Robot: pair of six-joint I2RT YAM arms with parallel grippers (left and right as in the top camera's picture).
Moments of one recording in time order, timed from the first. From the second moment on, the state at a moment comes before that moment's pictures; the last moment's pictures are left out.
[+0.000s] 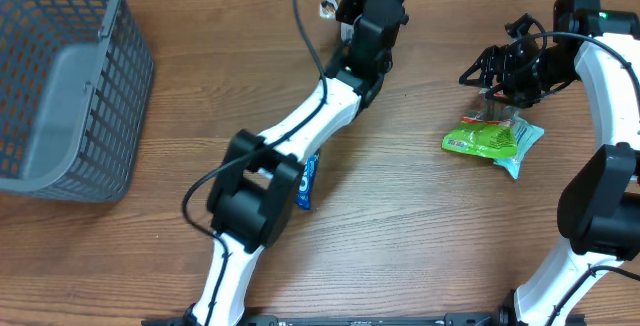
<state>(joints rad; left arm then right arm) -0.59 2.26 1.77 0.43 -0.62 0.50 -0.16 2.01 1.79 -1.26 -0.64 0.02</state>
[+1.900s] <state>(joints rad) -0.50 2.47 1.78 0.93 -0.59 0.55 -0.16 2.01 1.79 -1.23 -0.64 0.02</state>
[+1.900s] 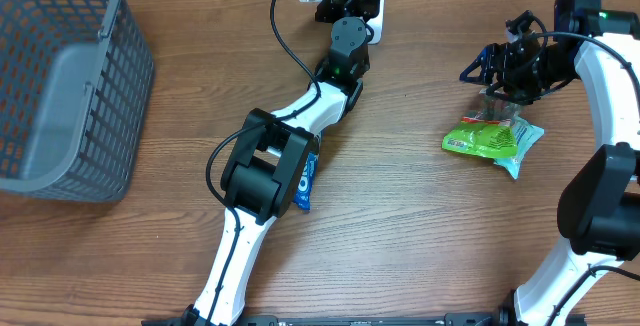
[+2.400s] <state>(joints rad) -0.64 2.47 1.78 1.27 -0.92 0.81 -0.16 2.01 1.79 -1.23 -0.64 0.02</state>
